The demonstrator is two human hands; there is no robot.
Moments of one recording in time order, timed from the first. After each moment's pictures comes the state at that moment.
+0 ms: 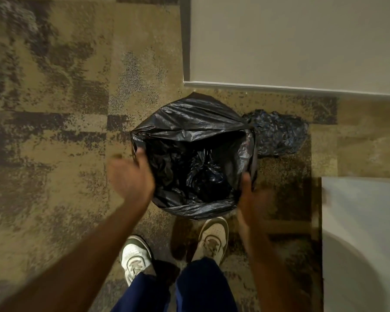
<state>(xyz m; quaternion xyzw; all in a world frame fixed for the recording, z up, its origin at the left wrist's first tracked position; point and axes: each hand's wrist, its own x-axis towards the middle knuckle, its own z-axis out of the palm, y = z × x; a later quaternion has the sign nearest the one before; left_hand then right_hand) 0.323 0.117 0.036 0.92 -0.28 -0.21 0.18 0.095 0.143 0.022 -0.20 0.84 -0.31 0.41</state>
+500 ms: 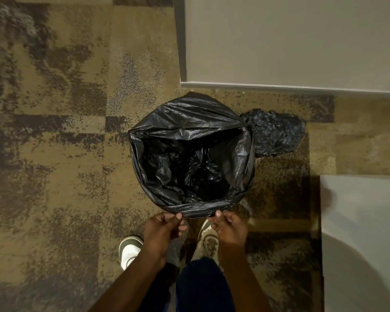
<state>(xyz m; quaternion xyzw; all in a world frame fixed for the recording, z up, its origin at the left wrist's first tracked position) 0.275 0.230 0.019 0.72 -0.02 -0.62 0.31 0.120 0.216 0.008 -0.04 0.75 -0.32 0.57</state>
